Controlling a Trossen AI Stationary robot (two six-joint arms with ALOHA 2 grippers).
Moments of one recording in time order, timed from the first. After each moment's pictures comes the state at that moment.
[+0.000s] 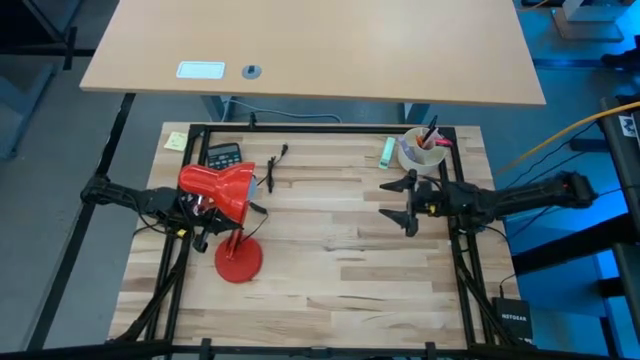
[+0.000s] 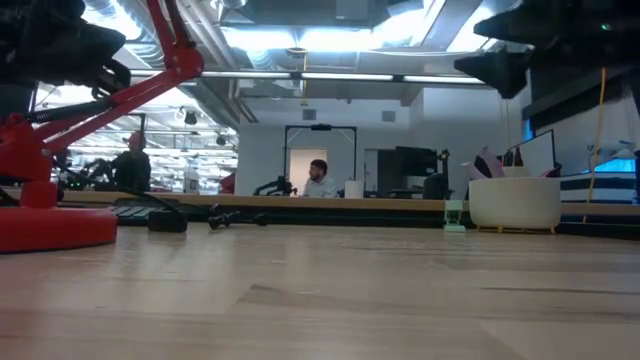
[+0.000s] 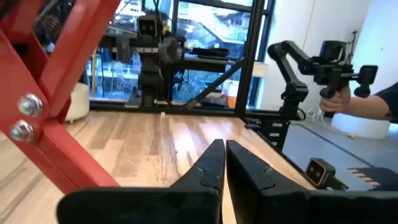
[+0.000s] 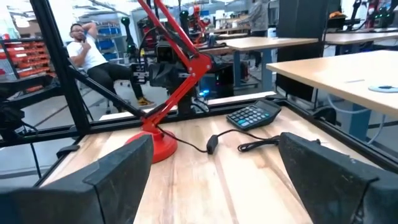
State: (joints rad) left arm -0.26 0.00 0.01 0.06 -0.07 -0.11; right arm 0.09 0.66 0.21 0.47 0.18 0.11
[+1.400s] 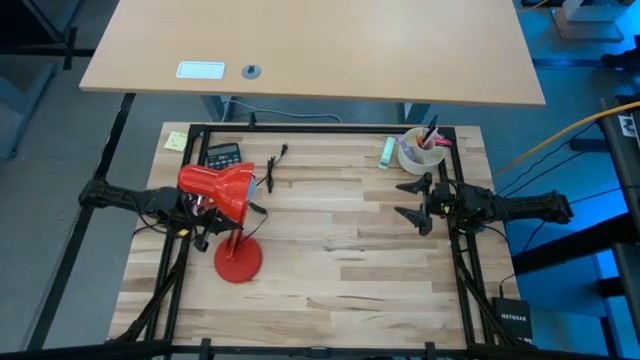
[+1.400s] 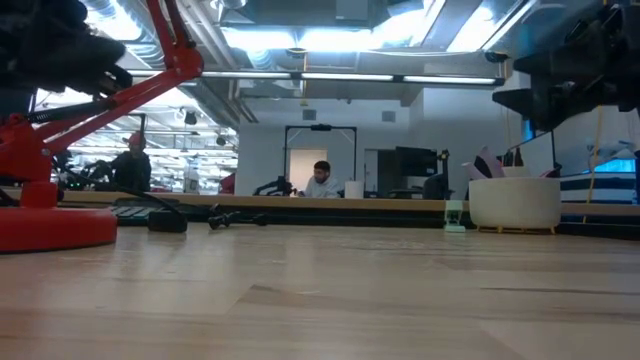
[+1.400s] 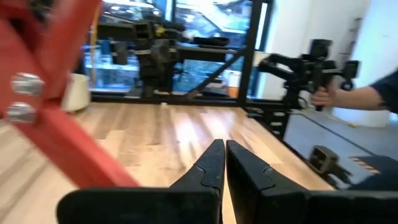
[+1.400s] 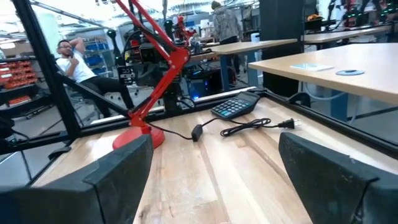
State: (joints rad) left arm -0.22 0.01 0.01 0.02 -0.02 -0.10; right arm 0.09 0.06 0.01 0.10 0.24 0.15
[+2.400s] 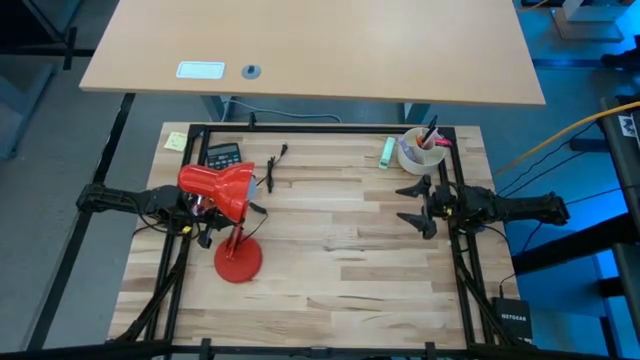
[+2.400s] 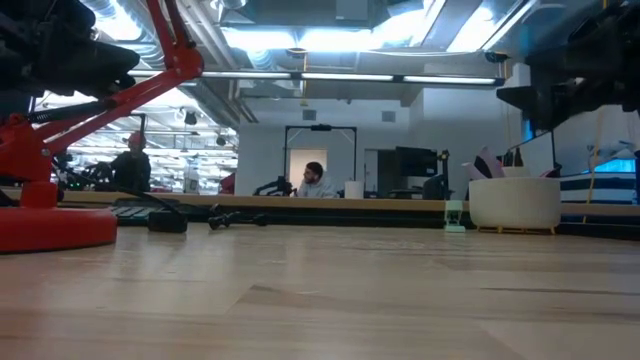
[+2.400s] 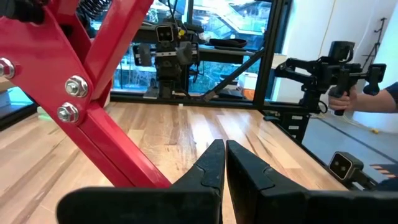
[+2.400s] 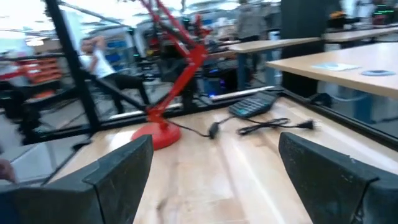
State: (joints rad) left arm -0.15 0.01 0.01 0.01 -0.03 -0.10; right arm 0.09 0.00 0.01 0.05 0.16 0.15
